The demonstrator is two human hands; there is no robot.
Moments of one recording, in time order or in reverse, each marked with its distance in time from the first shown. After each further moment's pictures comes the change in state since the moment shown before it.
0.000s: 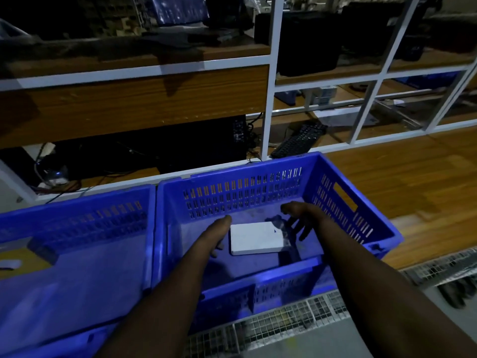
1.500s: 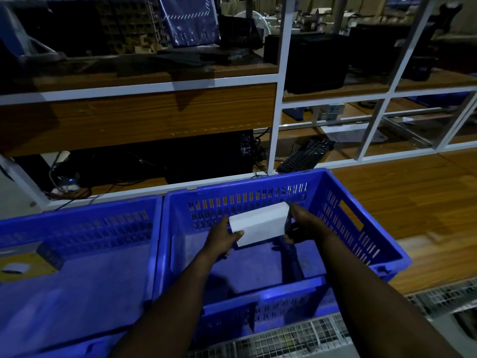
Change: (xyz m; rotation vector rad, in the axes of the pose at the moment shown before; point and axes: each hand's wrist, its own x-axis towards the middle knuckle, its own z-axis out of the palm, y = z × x) left_hand 0.026 -0.005 -0.002 0.041 0.191 0.498; right_hand 0.000 -0.017 0.001 0.395 0.063 -0.091
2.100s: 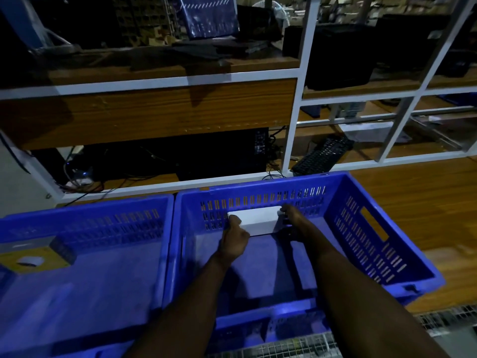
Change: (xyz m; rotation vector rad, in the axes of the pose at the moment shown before) left_hand 0.016 -0.014 0.012 0.076 0.133 0.057; right_hand 0.017 -0.018 0.058 0.147 -0.018 -0.020
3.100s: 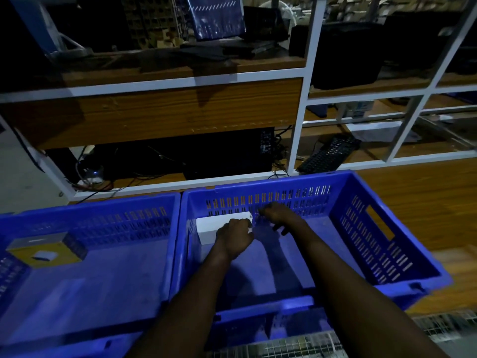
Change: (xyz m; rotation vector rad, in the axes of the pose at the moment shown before) left_hand -0.028 0.045 -0.044 0.587 -0.149 0.028; right_hand -0.035 -0.022 0.044 -0.822 -0.086 -0.307
